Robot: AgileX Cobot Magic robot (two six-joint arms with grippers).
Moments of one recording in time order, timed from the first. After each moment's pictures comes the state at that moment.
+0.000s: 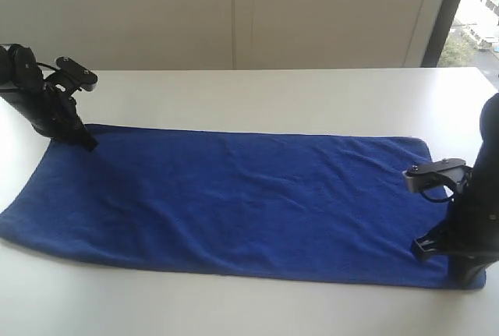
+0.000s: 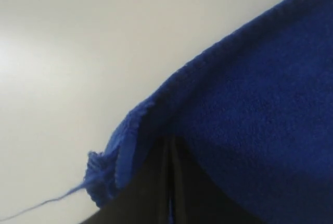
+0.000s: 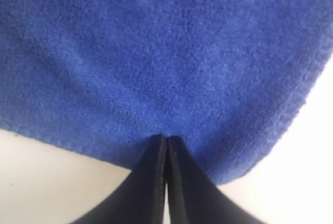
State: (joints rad) left arm -0.07 2.21 -1.60 -0.05 0.55 0.62; right arm -0.10 1.80 -0.91 0.00 0.88 -0.26
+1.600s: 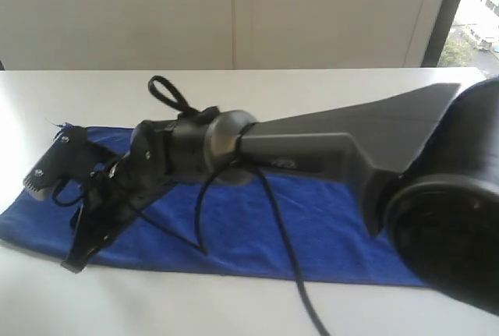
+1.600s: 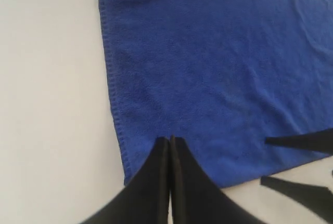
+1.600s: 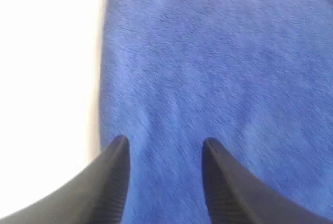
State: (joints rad) left arm 0.51 1.75 -1.22 -0.81 1.17 0.96; right arm 0.79 2.23 -1.64 0.47 0.39 -0.79
